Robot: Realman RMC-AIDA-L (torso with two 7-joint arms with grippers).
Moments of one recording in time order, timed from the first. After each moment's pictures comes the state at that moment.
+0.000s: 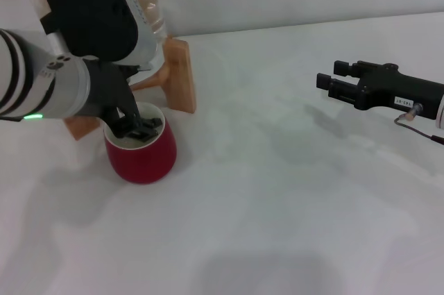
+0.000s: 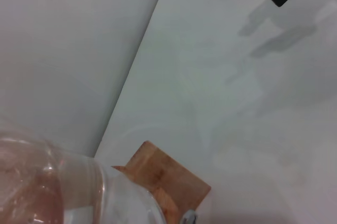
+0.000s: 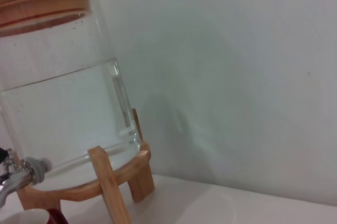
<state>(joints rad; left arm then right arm) -0.55 -2.08 1.70 1.76 -0.41 -1.40 0.76 0.31 1.90 1.72 0.69 -1.02 1.00 -1.83</state>
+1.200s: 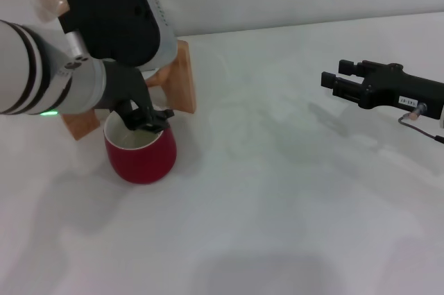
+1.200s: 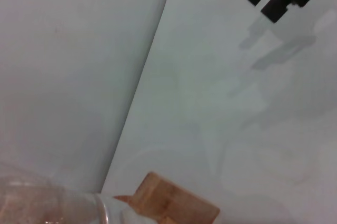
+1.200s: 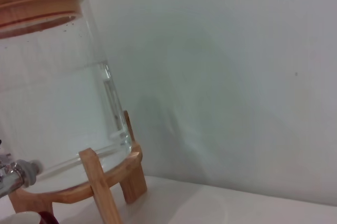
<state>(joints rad) -0.55 -2.09 1.76 1.80 -0.37 -1.37 0.75 0.30 1.90 1.74 0.68 -1.02 1.00 -1.83</state>
